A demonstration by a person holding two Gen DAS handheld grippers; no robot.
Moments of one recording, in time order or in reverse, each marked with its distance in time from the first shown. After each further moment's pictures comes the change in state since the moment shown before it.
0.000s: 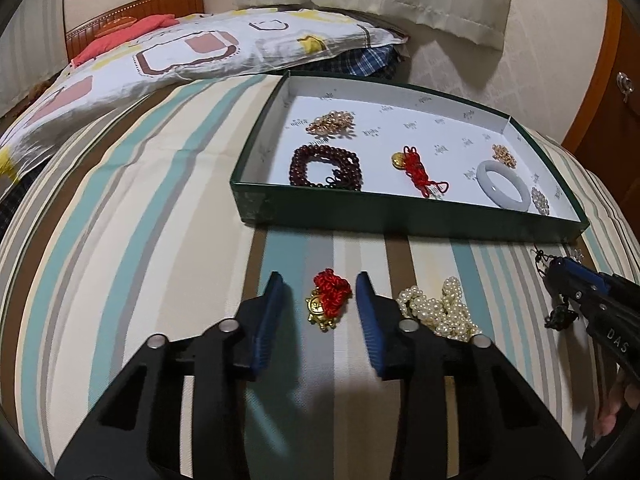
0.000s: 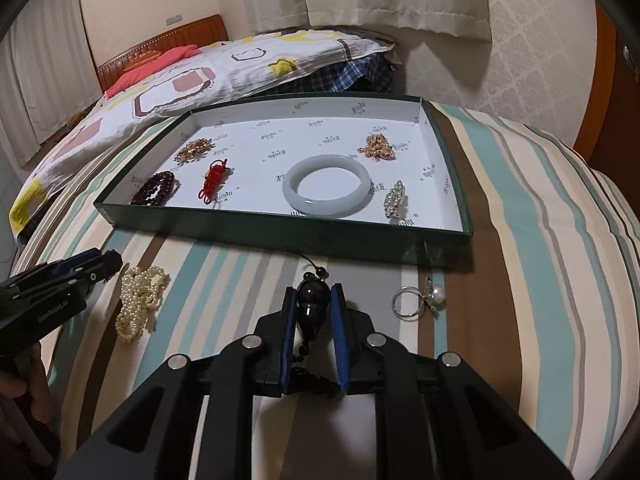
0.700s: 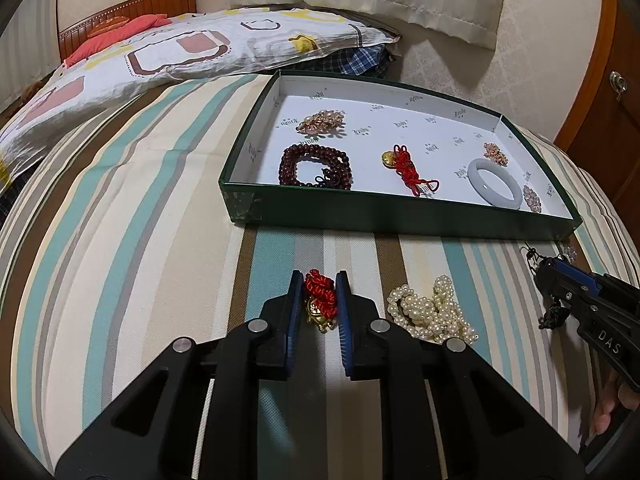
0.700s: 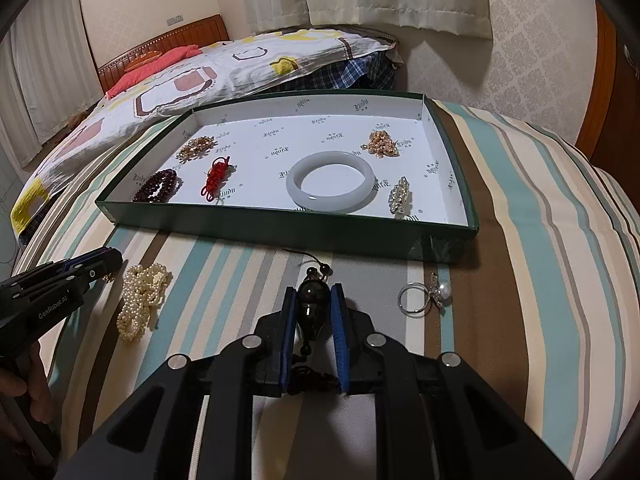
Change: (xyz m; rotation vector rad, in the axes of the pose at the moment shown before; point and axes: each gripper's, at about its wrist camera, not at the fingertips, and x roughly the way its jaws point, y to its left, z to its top) left arm -0.001 0.000 -0.001 0.001 0.000 -0.031; right arm 0.001 0.001 -0.002 0.002 0.000 0.005
